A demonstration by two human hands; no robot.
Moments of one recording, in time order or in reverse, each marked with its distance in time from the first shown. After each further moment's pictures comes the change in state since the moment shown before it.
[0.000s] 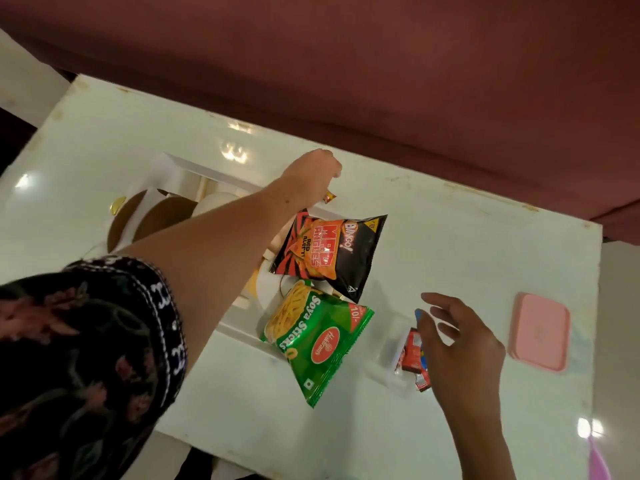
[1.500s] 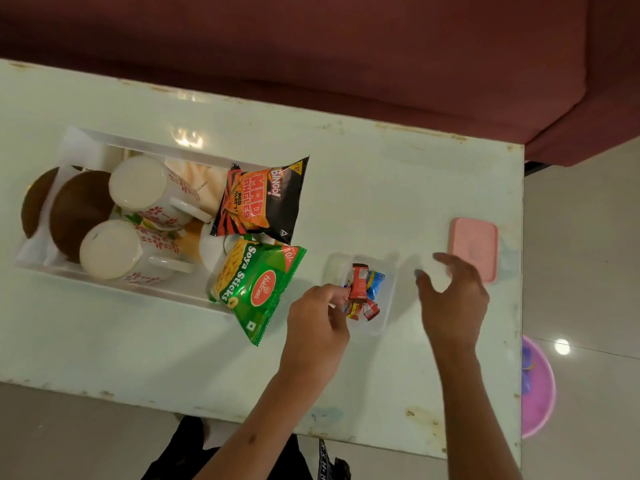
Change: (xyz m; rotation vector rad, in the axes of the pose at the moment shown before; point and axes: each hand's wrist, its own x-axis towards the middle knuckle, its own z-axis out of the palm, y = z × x) left_hand -0.225 0.179 0.082 -0.854 0.104 -0.279; right_hand 0.008 0.089 -0.047 -0.280 0.234 0.135
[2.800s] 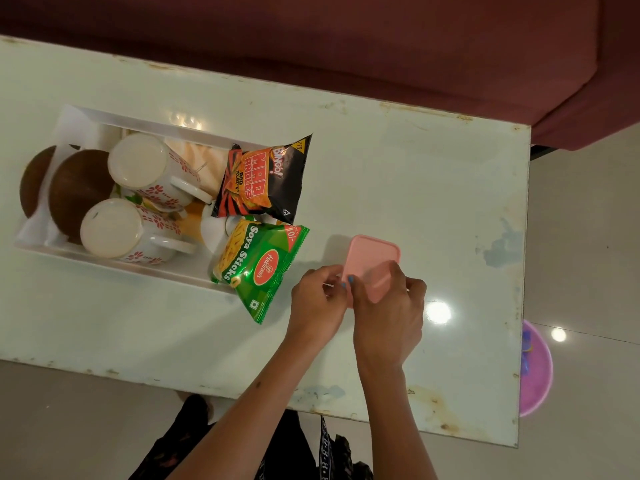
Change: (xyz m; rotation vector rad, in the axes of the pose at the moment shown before) left_hand 0.015 -0.022 0.018 -0.144 -0.066 -0.212; right_hand -0.078 -0.035 0.040 -0.082 -0.128 0.182
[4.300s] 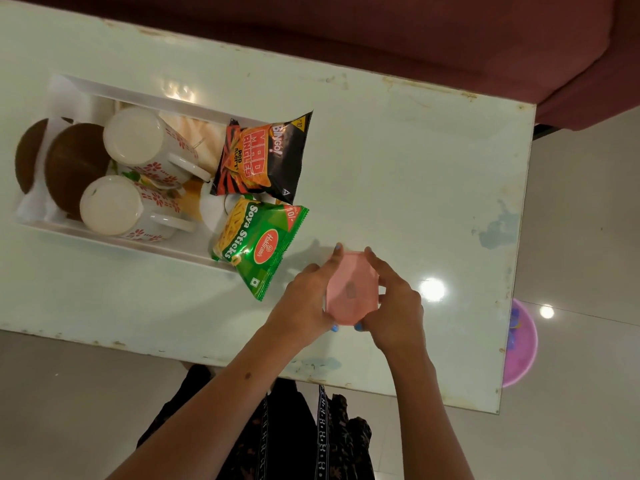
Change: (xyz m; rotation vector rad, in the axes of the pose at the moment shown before) left_hand -0.017 -0.017 -0.023 0.467 -0.384 0.146; right_hand -0.001 0.022 -0.036 0.064 -0.513 -0.037
